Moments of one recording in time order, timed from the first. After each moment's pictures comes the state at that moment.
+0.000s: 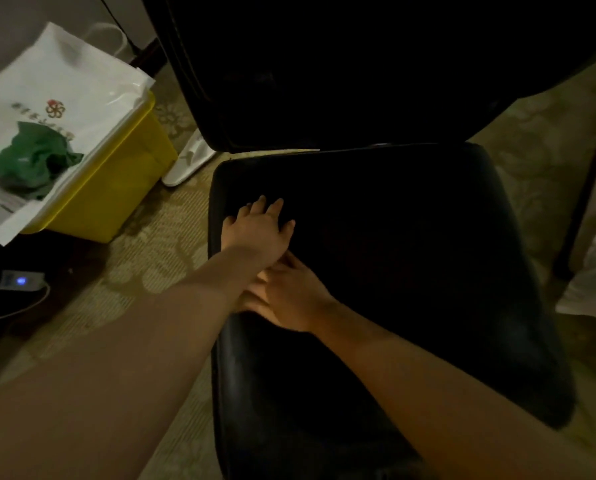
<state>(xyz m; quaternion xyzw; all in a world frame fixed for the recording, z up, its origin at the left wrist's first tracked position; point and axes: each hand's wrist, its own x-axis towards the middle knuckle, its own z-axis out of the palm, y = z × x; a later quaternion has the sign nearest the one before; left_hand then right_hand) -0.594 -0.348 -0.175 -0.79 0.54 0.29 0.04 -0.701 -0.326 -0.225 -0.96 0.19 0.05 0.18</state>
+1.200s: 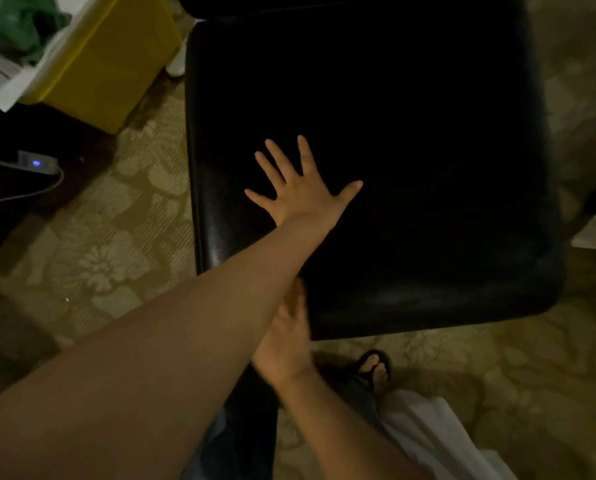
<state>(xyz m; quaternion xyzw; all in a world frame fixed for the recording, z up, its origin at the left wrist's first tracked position) -0.747 -0.269 -0.193 -0.86 0.39 0.33 -0.03 -0.816 -0.141 -0.201 -0.92 0.32 0.03 0.22</state>
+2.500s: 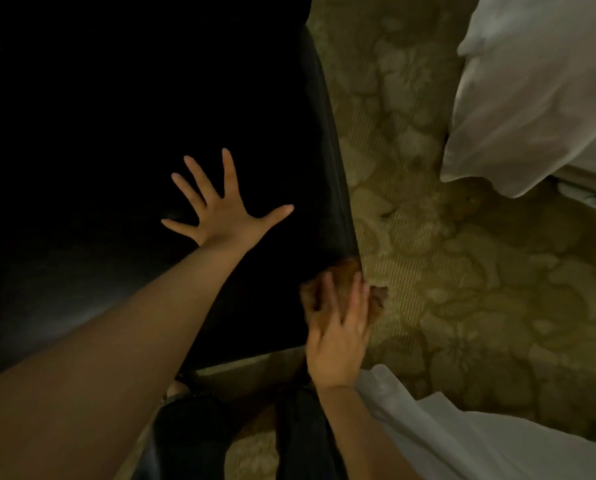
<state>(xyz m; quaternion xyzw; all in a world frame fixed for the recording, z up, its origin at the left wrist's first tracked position) -0.883 -0.329 -0.210 -0.81 0.49 0.32 0.02 -1.032 -0.179 -0.263 -0.65 0.74 -0.12 0.16</state>
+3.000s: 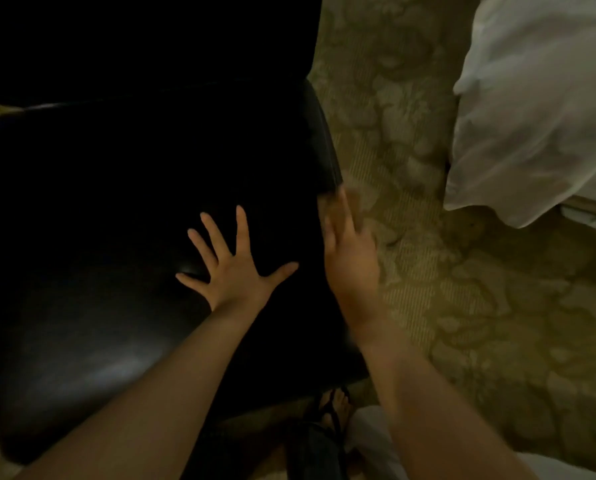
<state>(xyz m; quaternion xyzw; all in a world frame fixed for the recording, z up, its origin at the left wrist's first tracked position) -0.879 -0.325 -0.211 -0.81 0.49 0.33 0.05 -1.020 -0.351 -0.242 -0.60 0.73 -0.15 0.30</state>
